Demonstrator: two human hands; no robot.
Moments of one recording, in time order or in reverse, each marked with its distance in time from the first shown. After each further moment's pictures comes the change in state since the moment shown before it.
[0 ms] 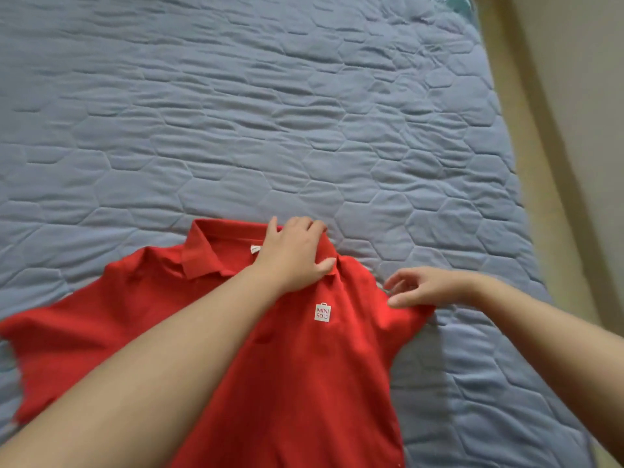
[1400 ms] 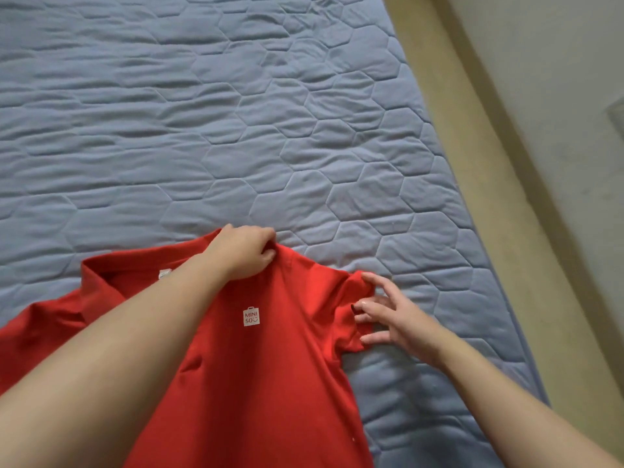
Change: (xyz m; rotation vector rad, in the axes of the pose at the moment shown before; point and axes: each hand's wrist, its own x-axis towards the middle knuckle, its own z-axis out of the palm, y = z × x) left_hand 0.065 0.031 0.029 0.182 -0.237 0.231; right_hand -0.052 0.079 0.084 1.175 0.309 -0.137
